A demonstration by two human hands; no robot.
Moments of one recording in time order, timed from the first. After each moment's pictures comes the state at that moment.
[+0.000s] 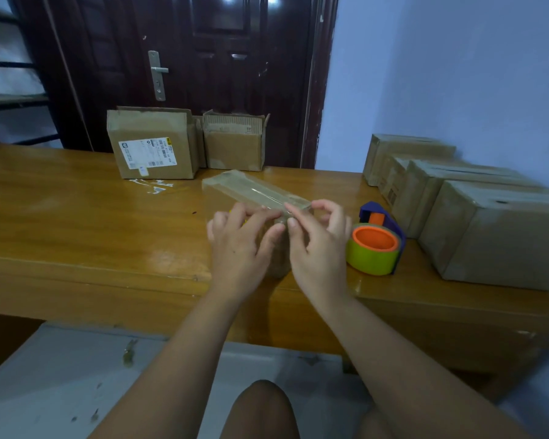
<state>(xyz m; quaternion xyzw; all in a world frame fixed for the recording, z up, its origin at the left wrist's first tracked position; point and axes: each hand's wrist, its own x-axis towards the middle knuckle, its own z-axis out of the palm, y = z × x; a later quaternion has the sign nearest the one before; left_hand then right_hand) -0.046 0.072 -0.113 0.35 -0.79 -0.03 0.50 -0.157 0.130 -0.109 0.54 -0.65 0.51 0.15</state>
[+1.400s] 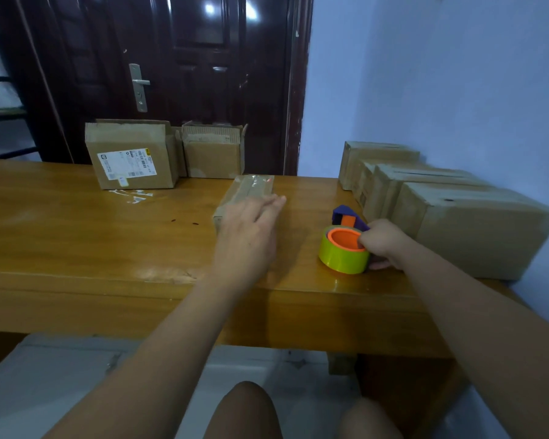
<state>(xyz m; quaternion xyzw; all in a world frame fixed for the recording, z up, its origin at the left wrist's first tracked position) -0.081 0.100 -0.081 0.31 -0.86 0.07 0.41 -0.310 0.155 -0.074 0.31 -0.85 0.34 -0.24</state>
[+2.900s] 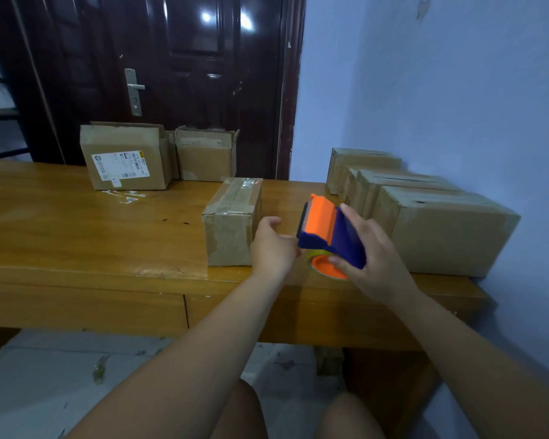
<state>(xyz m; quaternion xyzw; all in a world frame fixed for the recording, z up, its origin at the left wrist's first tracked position) -0.142 0.140 -0.084 0.43 -0.57 -0.54 0.43 -0.281 0.235 -0.095 0.67 -0.62 0.38 0.13</state>
